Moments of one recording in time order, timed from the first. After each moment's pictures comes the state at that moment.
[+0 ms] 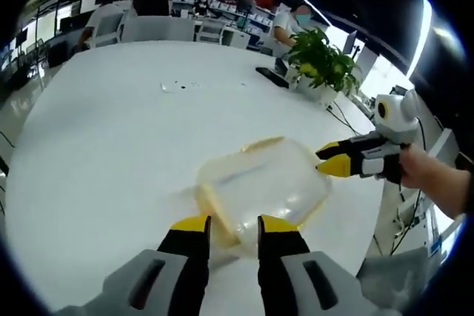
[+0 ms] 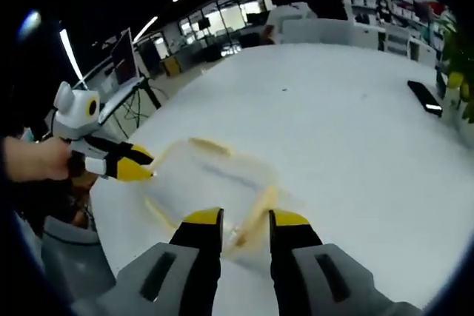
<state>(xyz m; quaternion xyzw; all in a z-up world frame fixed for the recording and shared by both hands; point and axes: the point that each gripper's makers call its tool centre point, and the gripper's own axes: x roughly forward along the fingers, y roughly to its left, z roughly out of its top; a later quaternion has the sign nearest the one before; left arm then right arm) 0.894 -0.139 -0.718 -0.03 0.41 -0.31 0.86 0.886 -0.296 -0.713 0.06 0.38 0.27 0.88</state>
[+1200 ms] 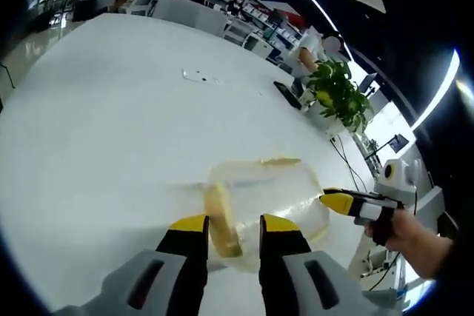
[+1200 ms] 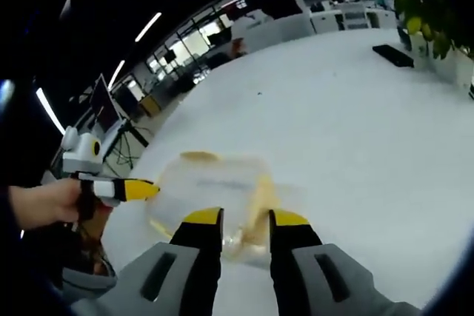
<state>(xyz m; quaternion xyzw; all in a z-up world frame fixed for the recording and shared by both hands) 0.905 -0.138 -0.725 -0.15 0.43 -0.28 0.84 0.883 -0.299 -0.720 0.18 0.36 0.19 0.89</state>
